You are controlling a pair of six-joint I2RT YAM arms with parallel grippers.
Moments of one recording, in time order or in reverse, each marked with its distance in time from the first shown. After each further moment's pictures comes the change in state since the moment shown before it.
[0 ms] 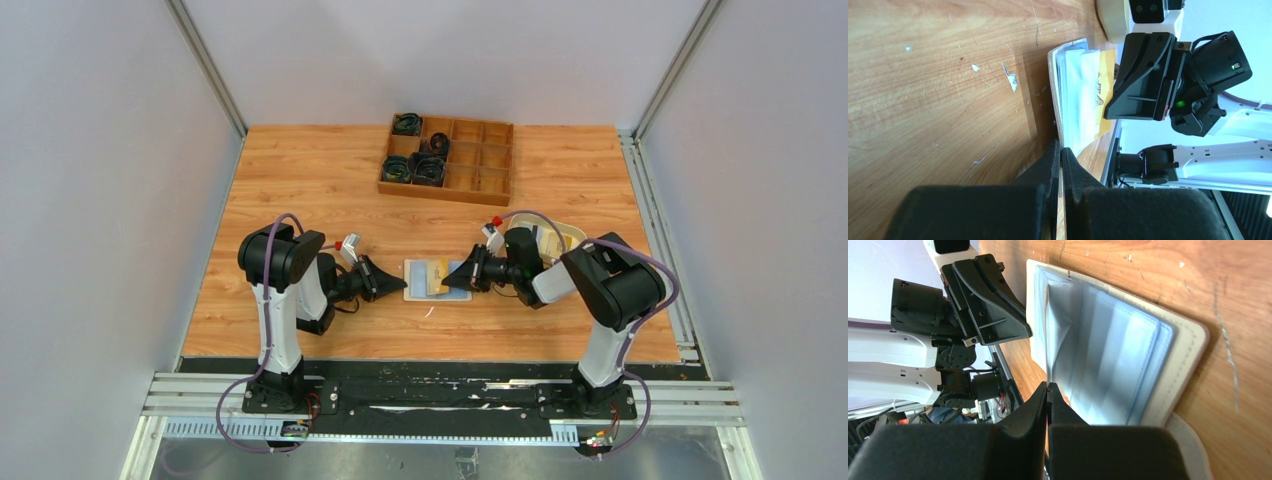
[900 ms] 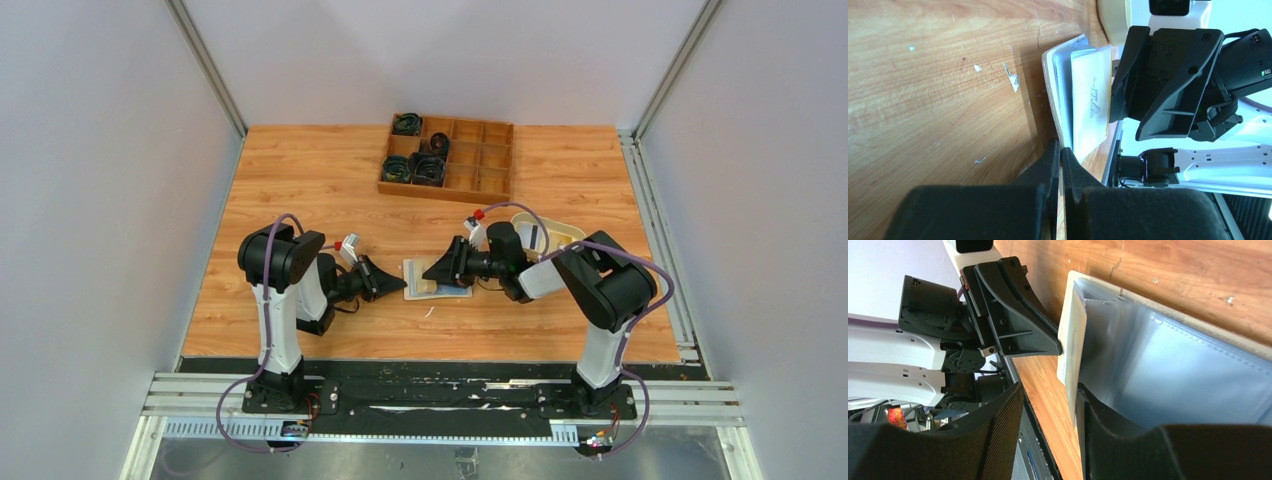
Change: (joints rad) left arm -0.001 -0.005 -0.004 0.000 -0.013 0.000; right arm 0.097 0.018 0.101 -0.024 0.047 0.013
